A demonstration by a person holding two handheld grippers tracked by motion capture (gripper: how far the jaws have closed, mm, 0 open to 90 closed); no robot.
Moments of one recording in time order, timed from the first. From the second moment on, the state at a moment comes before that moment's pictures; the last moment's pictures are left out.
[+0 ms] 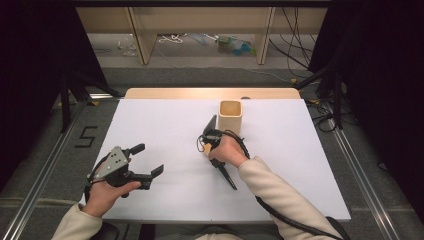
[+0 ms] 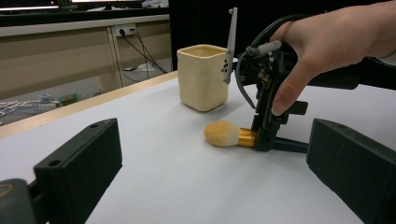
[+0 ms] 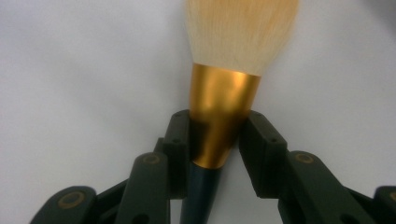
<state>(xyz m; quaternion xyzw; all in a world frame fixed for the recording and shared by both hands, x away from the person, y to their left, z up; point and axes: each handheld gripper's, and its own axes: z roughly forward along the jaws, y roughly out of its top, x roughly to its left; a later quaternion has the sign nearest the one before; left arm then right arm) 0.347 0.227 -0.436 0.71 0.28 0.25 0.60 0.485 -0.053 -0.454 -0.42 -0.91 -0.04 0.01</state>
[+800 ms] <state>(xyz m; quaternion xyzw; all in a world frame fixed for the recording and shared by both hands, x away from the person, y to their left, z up) 0.346 0.227 -0.436 0.71 0.28 0.24 0.60 0.482 -0.063 -0.448 -0.40 -0.91 -0.10 0.02</state>
